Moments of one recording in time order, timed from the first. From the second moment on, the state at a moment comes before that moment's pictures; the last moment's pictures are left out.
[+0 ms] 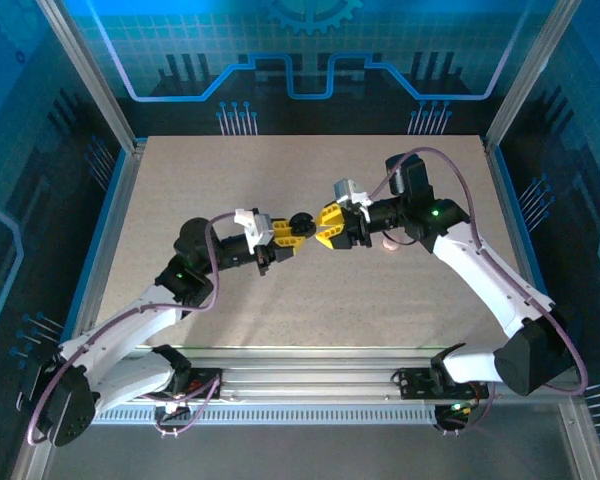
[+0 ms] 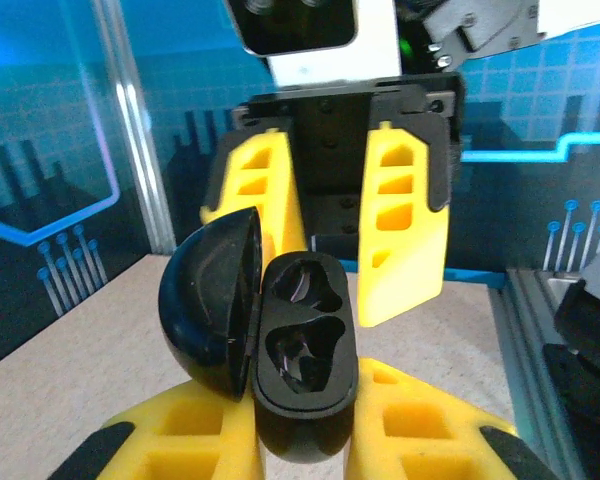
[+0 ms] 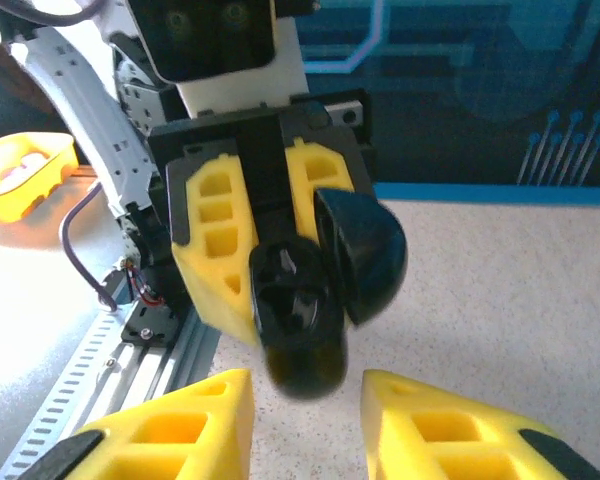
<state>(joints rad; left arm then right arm) -0.52 1.02 0.64 0.44 0.66 0.05 0.44 1.33 1.21 -0.48 -1.09 -0.52</state>
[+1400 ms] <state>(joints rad) 0.03 0.74 0.51 -0.20 0.14 -0.30 0.81 2.13 1.77 -0.85 -0.36 -0.83</state>
